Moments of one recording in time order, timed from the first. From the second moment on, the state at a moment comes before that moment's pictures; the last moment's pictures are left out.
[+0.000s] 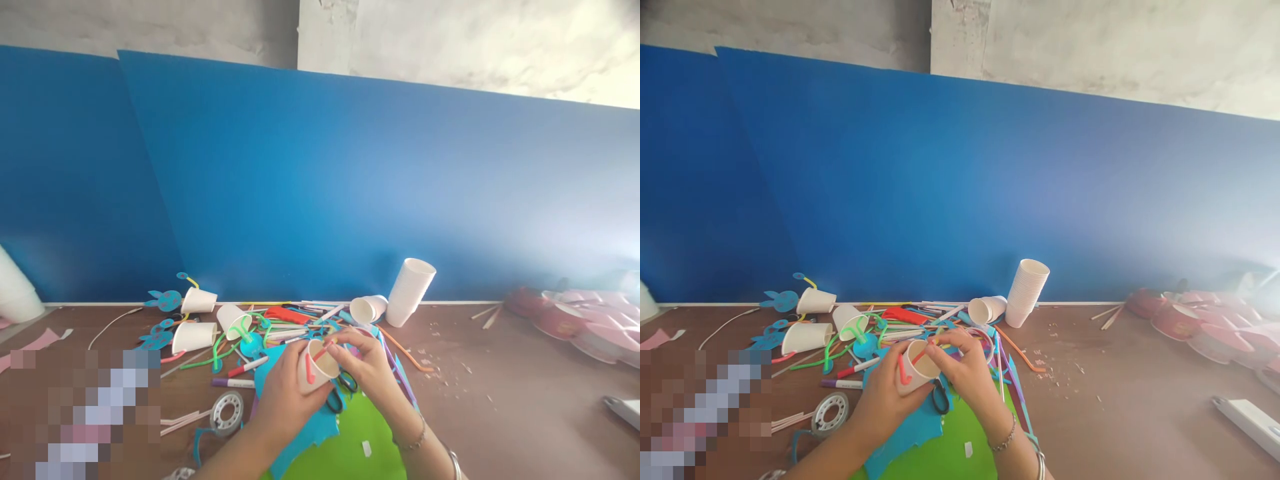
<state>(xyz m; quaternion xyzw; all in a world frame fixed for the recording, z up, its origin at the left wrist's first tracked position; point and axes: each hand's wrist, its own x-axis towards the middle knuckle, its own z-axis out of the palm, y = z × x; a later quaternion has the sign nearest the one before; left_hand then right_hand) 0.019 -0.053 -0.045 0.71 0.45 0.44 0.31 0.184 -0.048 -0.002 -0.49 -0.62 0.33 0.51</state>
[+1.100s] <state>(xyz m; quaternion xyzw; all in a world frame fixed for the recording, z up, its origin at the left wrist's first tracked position) 0.018 -0.049 -0.045 0.73 0.51 0.42 0.18 0.171 -0.056 0.000 -0.57 -0.63 0.25 0.47</state>
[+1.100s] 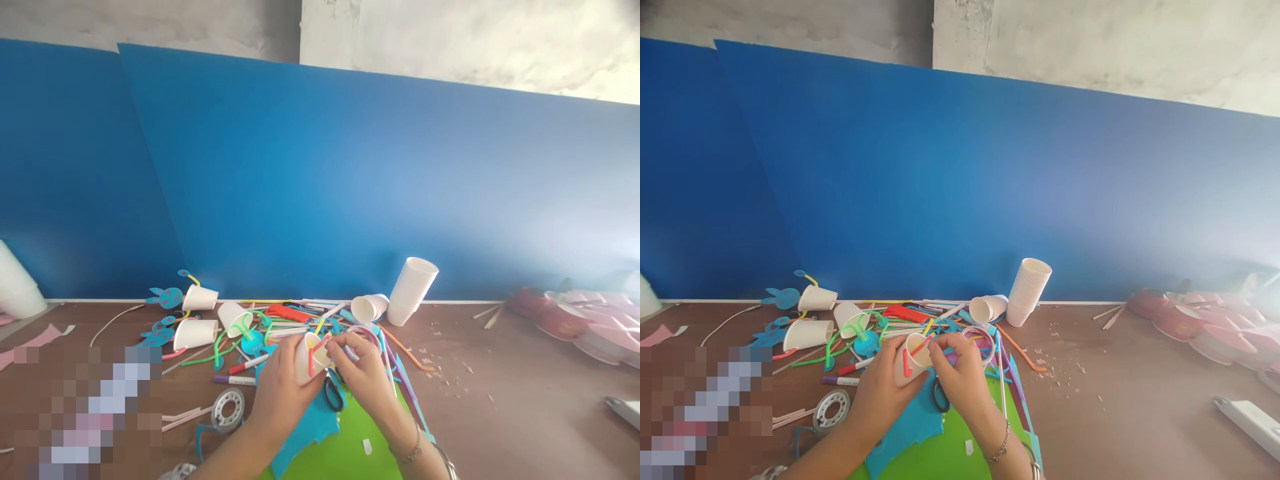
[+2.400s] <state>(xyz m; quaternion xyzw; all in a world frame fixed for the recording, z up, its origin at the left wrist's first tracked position) 0.010 -0.046 -0.052 0.81 0.41 0.39 -0.14 0.174 -0.050 -0.005 -0.52 -0.58 0.41 0.47</state>
